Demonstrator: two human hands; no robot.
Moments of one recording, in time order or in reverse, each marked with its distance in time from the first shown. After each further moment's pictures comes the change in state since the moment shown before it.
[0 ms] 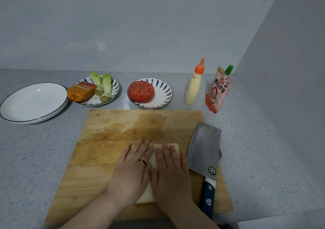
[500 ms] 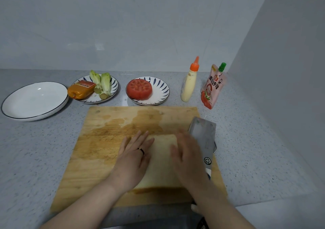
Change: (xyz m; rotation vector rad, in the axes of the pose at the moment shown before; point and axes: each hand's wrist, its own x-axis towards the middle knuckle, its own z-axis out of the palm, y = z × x) left_hand 0.001 -0.008 0.005 -0.157 0.062 0.022; right_hand 0.003 0.041 -0.006 0.594 0.328 -0.075
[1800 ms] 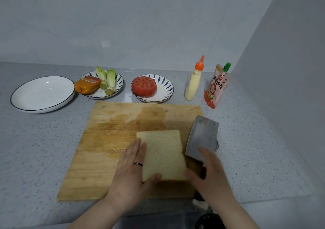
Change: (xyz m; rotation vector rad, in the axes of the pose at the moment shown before) left_hand -0.046 0.003 0.009 -0.051 0.037 -0.111; right_hand -0.043 0.038 -0.028 -0.032 -0.173 0.306
